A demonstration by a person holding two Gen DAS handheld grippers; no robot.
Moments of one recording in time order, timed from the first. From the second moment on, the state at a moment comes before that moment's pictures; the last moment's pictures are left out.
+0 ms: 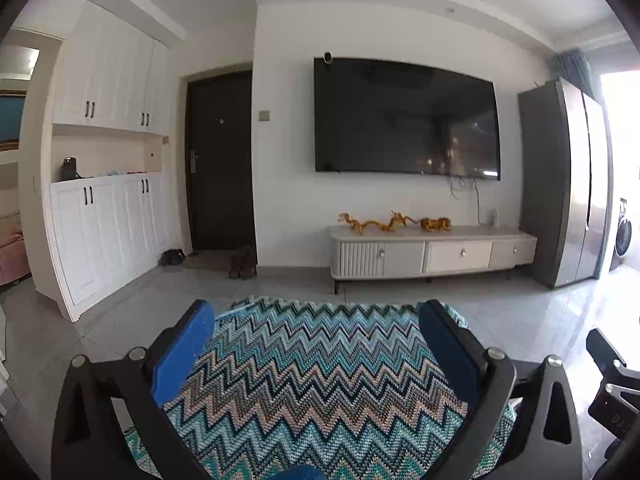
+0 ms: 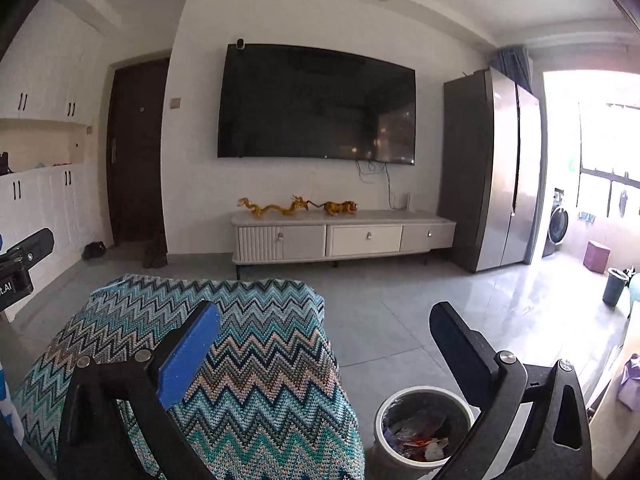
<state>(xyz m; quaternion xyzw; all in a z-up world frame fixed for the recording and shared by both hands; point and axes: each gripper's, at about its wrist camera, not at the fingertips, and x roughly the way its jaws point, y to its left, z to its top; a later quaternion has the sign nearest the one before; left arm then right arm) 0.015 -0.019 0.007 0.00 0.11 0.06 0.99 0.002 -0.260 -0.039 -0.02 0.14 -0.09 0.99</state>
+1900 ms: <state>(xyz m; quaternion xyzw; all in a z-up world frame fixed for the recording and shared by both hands) 0.010 -0.046 -0.008 0.03 0.12 0.03 0.99 -0.012 -0.289 -0.047 0.02 0.14 -0.12 0.98</state>
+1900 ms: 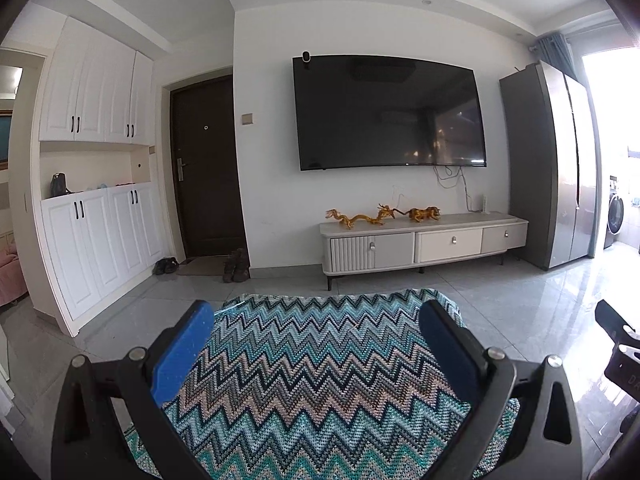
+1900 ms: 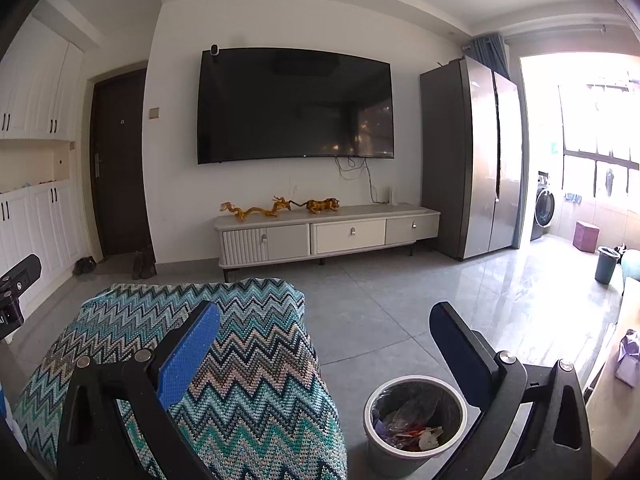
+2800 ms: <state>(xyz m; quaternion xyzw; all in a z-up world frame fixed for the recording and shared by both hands) 0.013 -0.050 -0.011 0.04 0.14 0.02 0.99 -0.010 -0.291 -0.055 0.02 0.15 -0.13 0.98</state>
